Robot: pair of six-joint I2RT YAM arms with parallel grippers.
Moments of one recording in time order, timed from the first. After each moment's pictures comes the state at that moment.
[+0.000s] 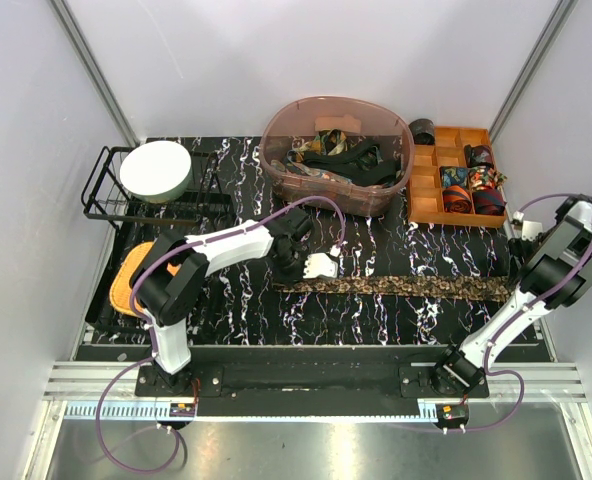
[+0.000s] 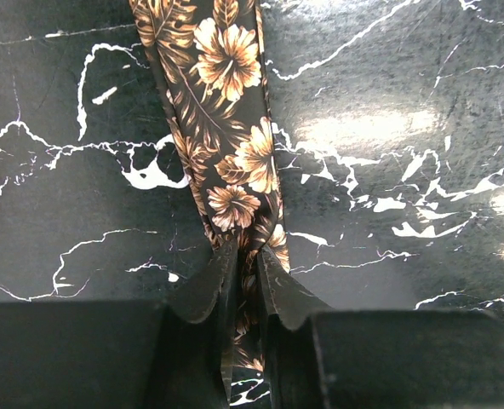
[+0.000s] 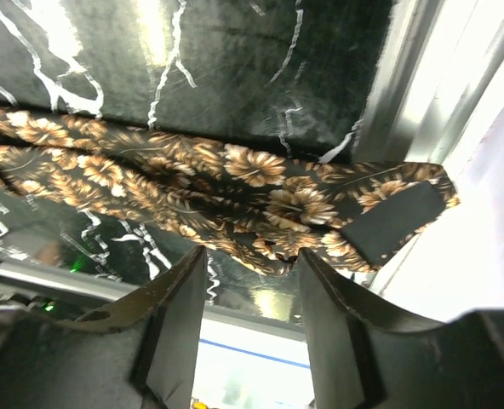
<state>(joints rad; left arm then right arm) -0.74 1.85 1.23 -0.75 0.34 0.91 -0.76 2.08 1.57 -1.21 -0.13 -0.78</state>
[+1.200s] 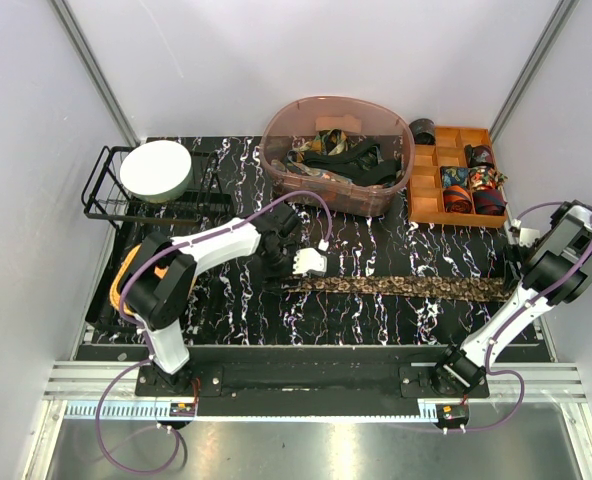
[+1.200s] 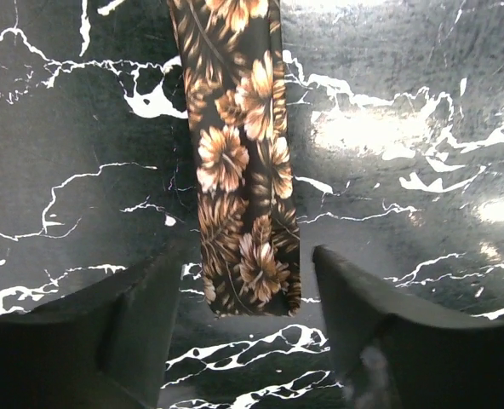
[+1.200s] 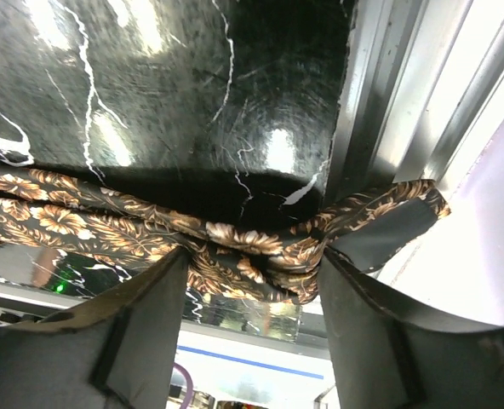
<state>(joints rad) -0.68 1.78 1.18 -0.77 0.34 0.92 -0.76 2.15 1.56 -1.16 -0.08 -0.73</state>
